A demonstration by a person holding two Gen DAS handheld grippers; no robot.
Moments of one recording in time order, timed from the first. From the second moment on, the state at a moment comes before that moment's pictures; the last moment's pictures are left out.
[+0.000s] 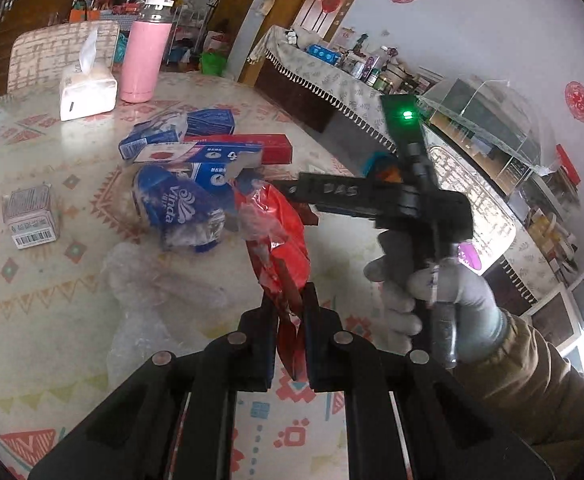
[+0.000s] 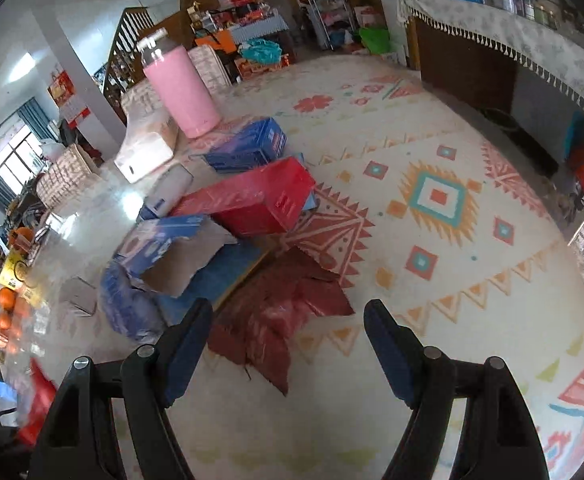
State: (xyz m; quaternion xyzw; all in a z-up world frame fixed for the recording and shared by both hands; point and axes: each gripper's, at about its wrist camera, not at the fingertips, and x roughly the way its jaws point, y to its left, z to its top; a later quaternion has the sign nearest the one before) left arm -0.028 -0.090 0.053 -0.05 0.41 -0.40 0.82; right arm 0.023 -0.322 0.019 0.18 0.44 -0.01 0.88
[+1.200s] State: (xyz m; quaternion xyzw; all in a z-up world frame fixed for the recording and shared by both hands) left arm -0.055 -0.137 0.057 0.06 0.39 -0.33 0.86; right arm -0.117 -0.374 0.064 0.08 0.39 -0.11 0.91
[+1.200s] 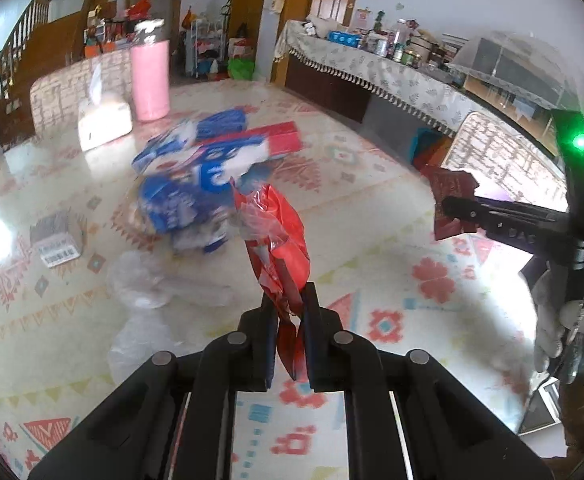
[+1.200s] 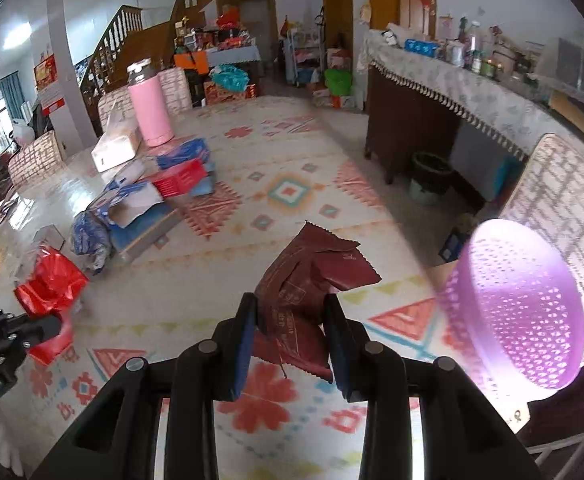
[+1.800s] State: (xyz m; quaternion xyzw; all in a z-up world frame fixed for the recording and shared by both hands) left arm -0.081 -0.289 0.097 0.10 0.38 -0.41 0.82; right arm -0.198 -0.496 0.090 0.16 0.33 -0.17 0.92
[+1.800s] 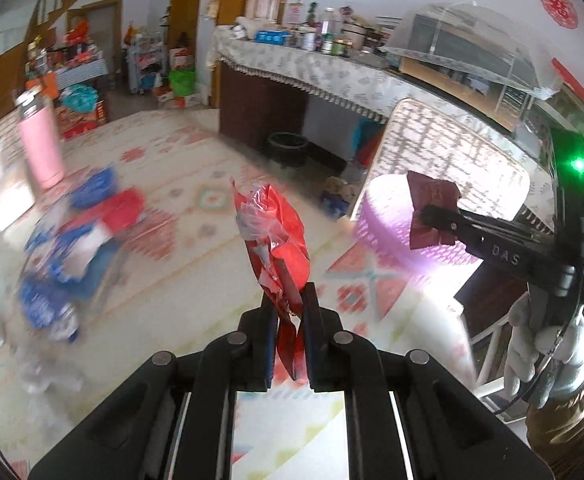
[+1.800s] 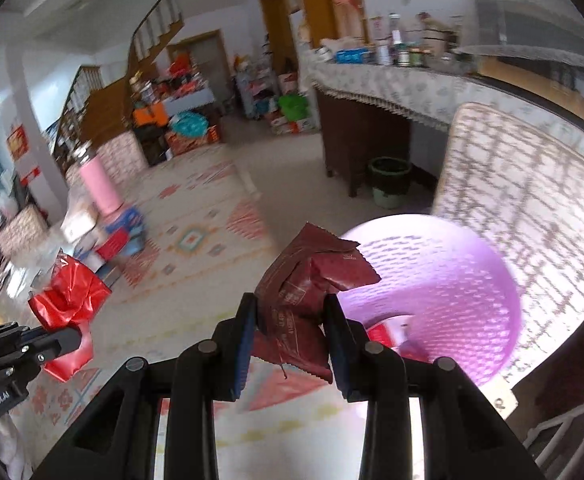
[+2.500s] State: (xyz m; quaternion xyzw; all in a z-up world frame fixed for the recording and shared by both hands) left arm -0.077 -0.486 0.088 0.12 0.40 -0.48 0.77; right arm -0.238 -0.613 0.069 0.24 0.31 -0.24 0.89
